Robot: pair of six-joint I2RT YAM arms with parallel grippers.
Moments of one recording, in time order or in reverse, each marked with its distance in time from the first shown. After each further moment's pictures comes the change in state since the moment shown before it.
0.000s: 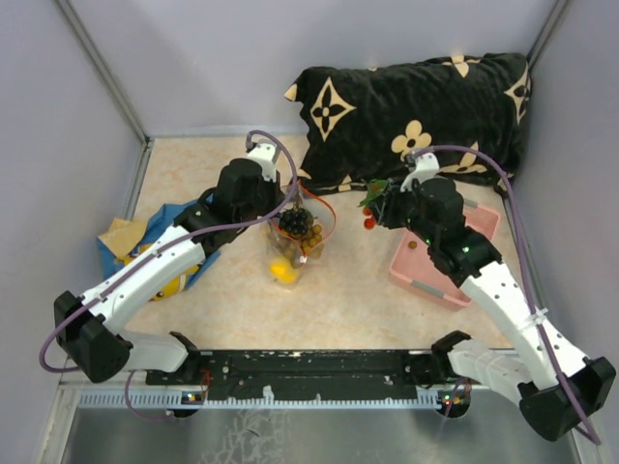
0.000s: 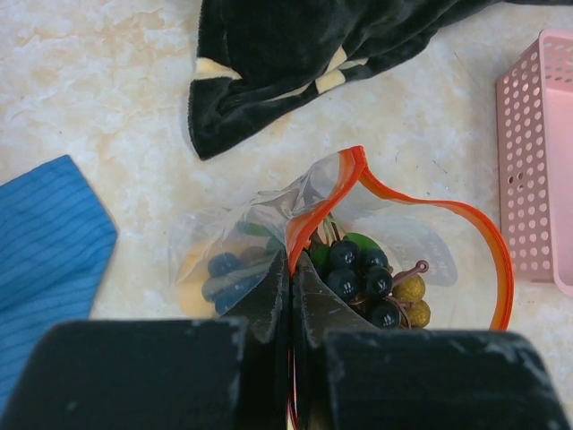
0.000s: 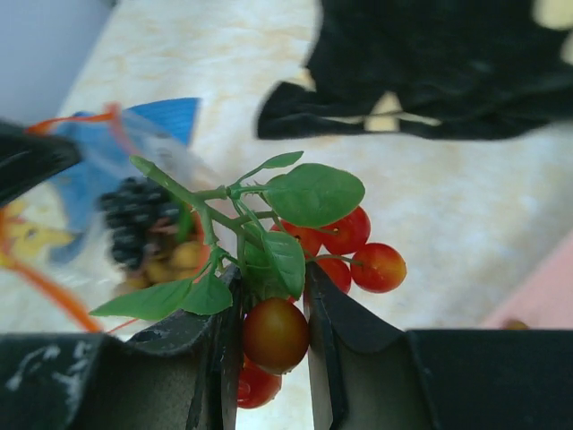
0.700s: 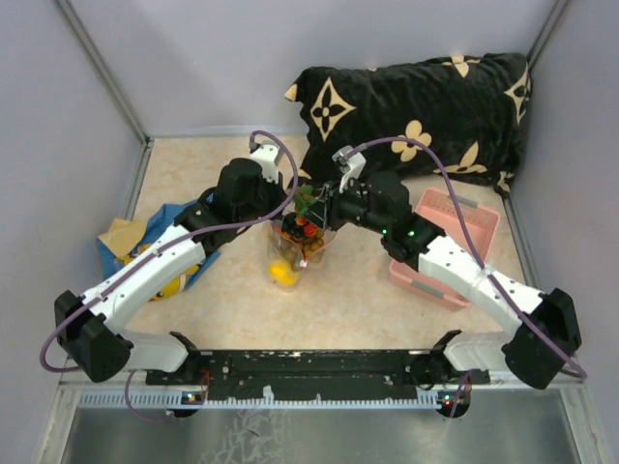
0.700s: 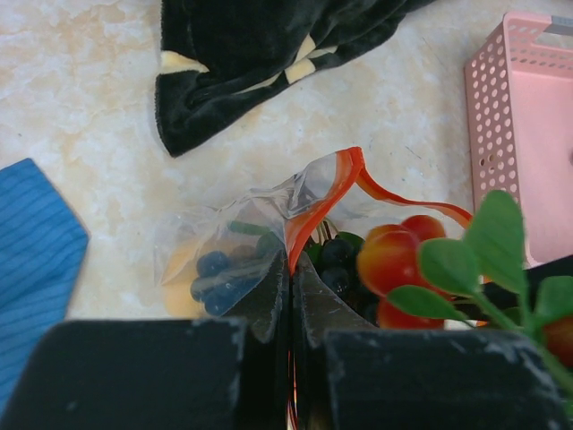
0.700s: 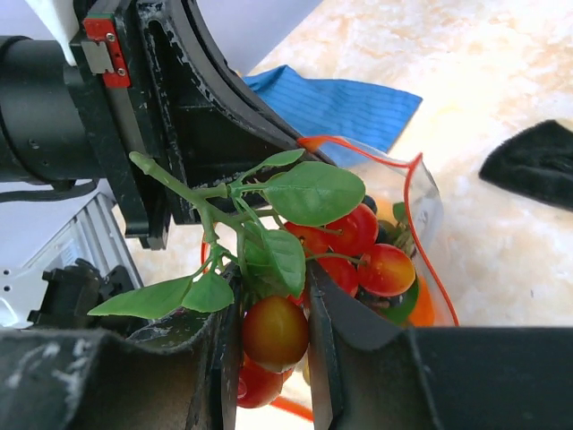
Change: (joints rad) left arm 0.001 0.004 0.000 0.000 0.073 -0.004; right arm 0.274 0.267 0.051 0.369 -0.310 0.020
